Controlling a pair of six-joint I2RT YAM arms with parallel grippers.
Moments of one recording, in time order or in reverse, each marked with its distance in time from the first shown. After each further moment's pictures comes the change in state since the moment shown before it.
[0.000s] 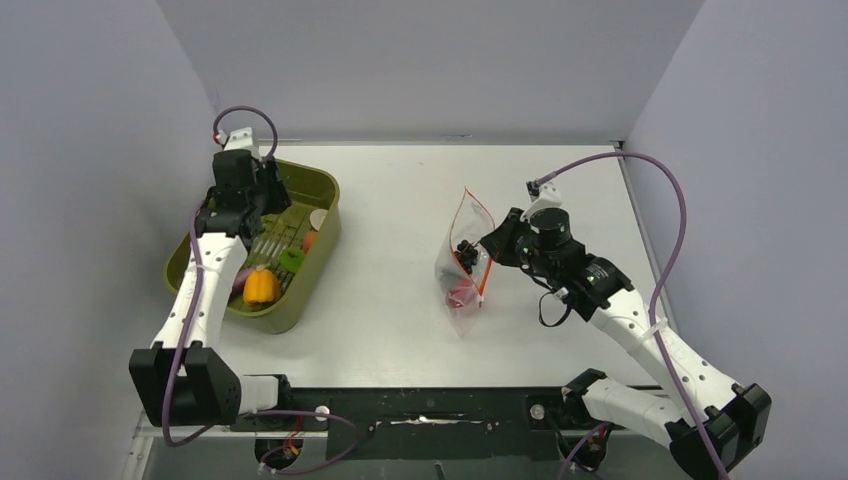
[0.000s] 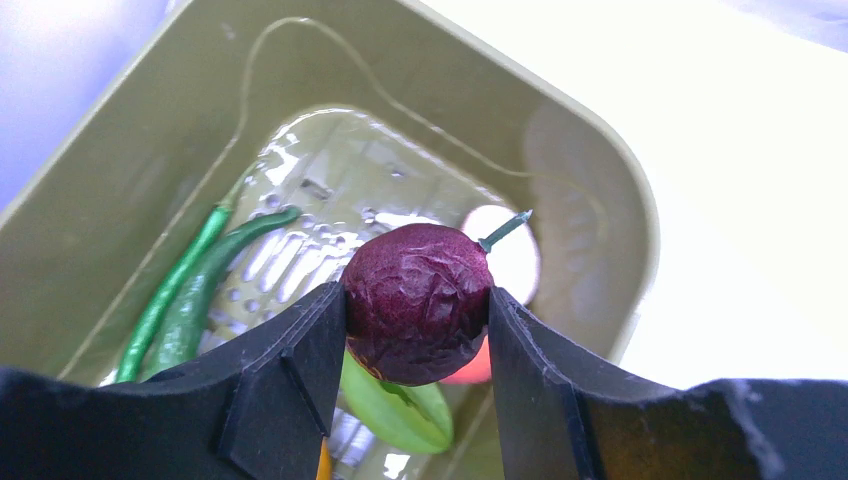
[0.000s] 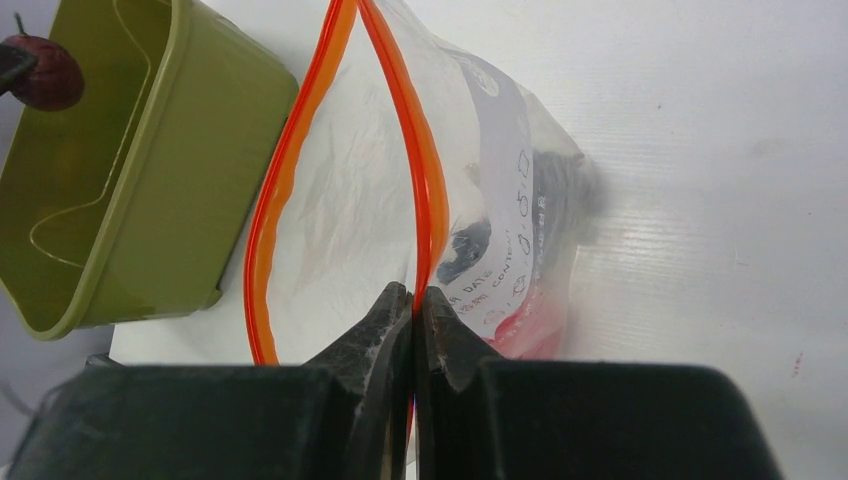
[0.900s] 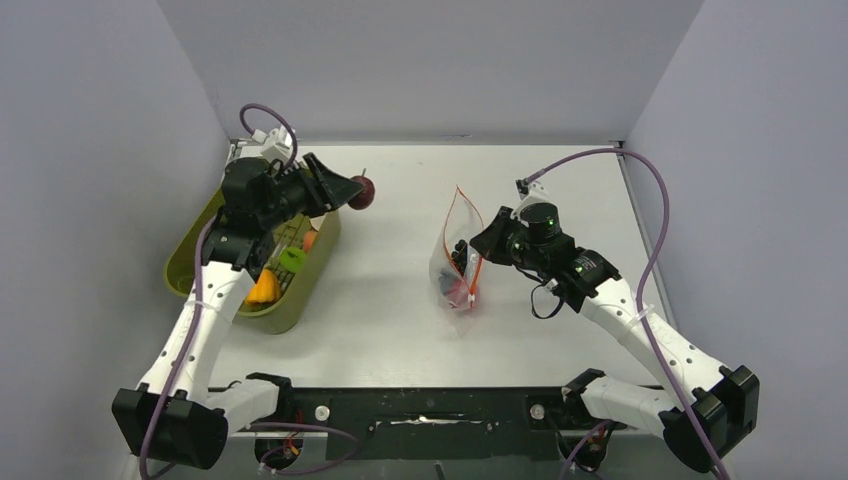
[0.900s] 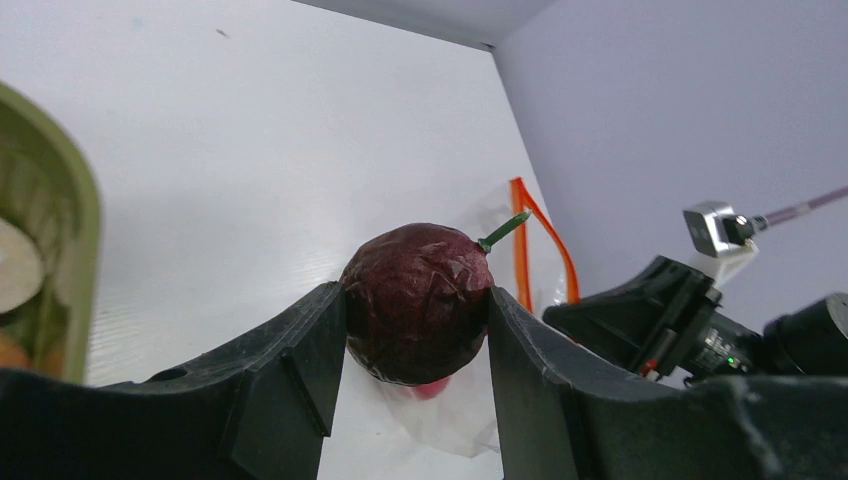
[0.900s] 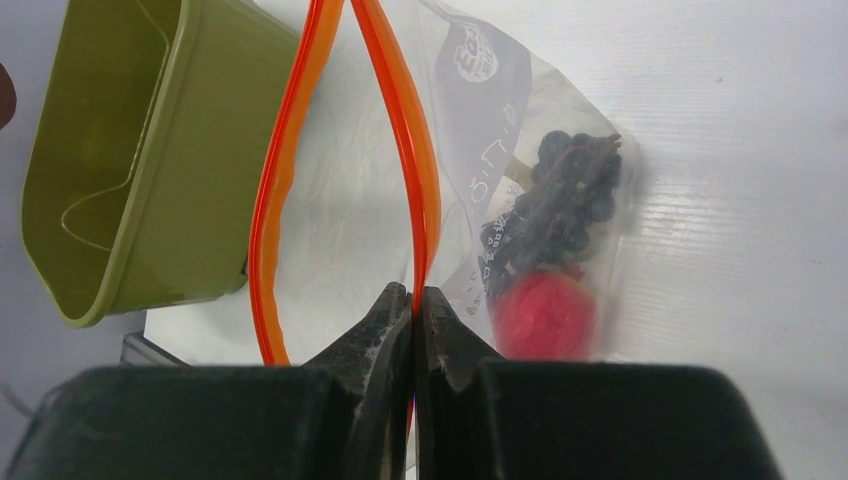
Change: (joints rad) left arm -0.154 -0.197 -0.066 0.192 0.620 -0.433; right arm 0.000 0.082 0.014 0.031 -0.071 0.053
